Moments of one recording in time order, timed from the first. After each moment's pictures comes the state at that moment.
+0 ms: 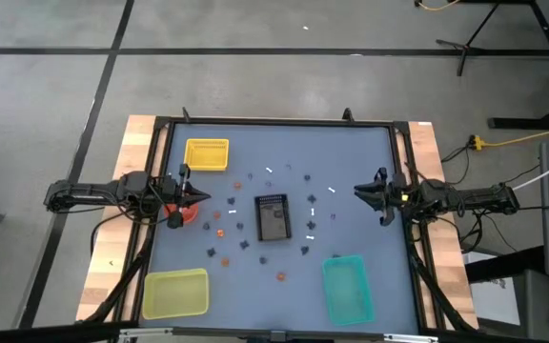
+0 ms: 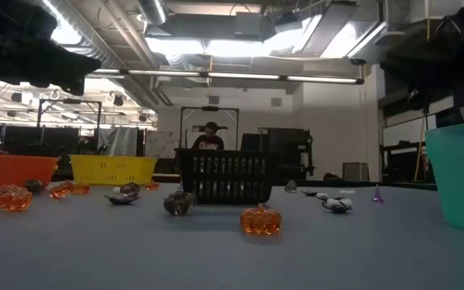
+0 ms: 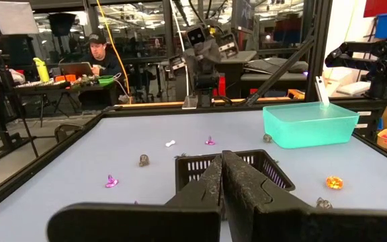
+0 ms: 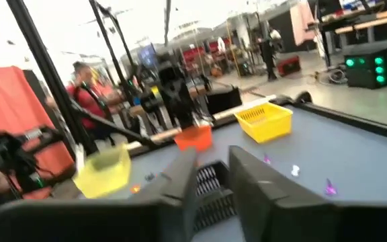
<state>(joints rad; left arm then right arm) 0.01 0.01 0.01 0.01 -0.02 0.03 0.13 0.02 0.01 0.15 0.21 0.30</state>
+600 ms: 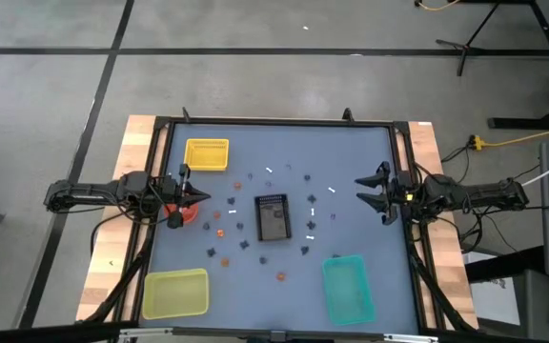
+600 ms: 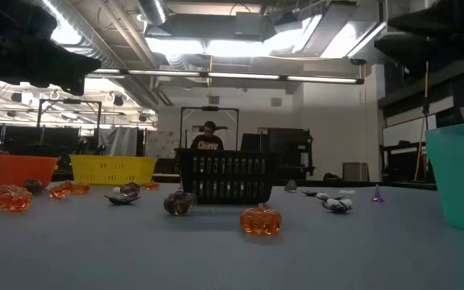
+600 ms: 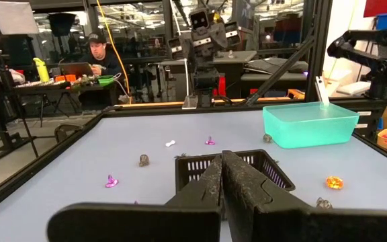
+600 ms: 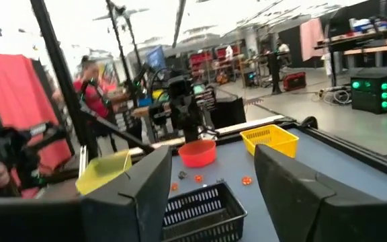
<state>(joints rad) 0.01 0.01 0.01 0.01 -0.02 0.04 0.13 0.20 0.15 0.18 0.17 0.17</state>
